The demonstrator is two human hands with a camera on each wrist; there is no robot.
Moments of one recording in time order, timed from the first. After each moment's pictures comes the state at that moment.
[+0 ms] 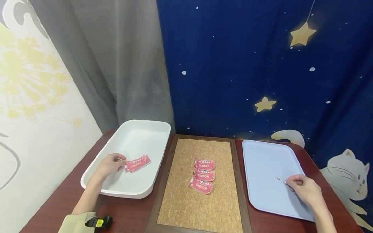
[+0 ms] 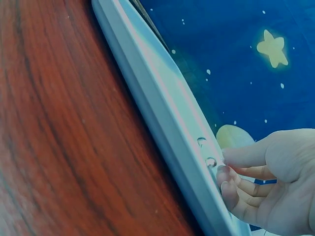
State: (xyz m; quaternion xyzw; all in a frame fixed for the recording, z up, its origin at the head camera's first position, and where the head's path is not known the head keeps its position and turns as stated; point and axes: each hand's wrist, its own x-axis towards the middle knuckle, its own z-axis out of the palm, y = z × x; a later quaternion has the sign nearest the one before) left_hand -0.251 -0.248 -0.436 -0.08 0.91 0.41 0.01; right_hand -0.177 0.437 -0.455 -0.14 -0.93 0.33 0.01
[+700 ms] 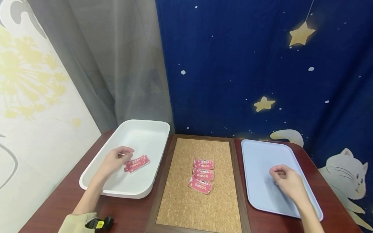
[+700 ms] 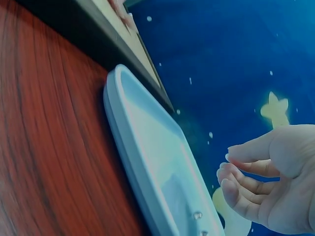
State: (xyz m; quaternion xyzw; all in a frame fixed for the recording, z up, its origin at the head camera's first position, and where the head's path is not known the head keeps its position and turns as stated) left_hand -0.250 -0.225 -0.421 0.03 0.90 0.43 -0.07; right_hand -0.178 0.379 -0.431 -0.04 -0.94 0.34 0.08
